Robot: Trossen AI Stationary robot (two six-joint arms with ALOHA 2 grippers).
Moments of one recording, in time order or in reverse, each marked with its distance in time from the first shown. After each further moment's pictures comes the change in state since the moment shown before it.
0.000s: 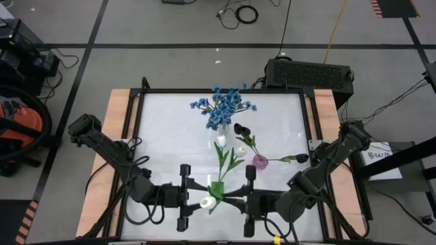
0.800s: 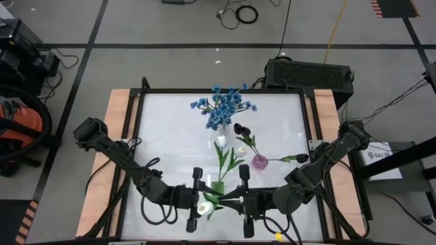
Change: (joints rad) left arm 0.064 0.088 0.000 0.048 0.132 -0.052; right arm -0.036 0.000 0.000 0.065 -0.157 -0.064
